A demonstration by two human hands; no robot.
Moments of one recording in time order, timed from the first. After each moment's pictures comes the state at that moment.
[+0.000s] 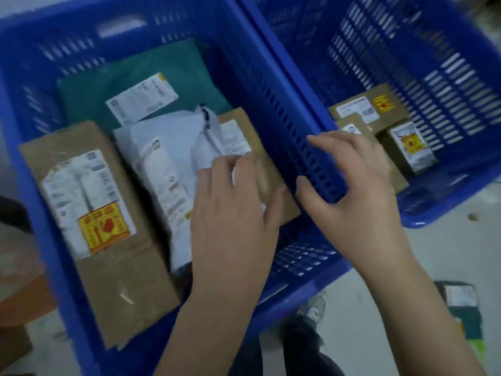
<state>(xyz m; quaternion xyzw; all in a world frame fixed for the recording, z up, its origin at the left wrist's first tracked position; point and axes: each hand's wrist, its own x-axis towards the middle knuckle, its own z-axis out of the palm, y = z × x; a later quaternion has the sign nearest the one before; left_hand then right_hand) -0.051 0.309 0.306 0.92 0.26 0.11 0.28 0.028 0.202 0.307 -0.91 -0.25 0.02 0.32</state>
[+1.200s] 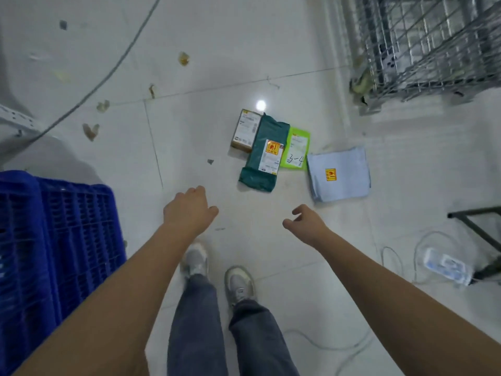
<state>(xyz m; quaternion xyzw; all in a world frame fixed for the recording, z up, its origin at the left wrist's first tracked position) 0.101 -0.279 0.063 0.86 -0.31 -0.40 -0.05 -0.095 -0.423 0.040 -0.66 0.56 0.27 0.42</state>
